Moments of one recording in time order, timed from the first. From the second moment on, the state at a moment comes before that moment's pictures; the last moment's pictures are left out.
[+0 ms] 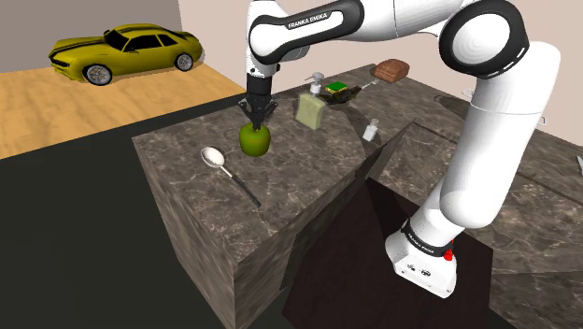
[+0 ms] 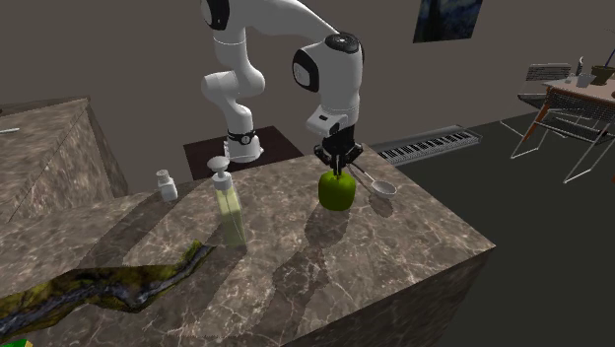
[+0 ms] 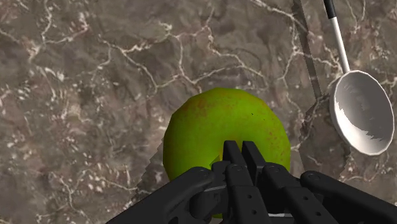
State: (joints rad) arm -0.04 0.30 0.20 -1.75 0.08 1.96 0.59
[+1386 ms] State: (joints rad) arm -0.04 0.25 0.20 -1.57 0.08 1.72 0.61
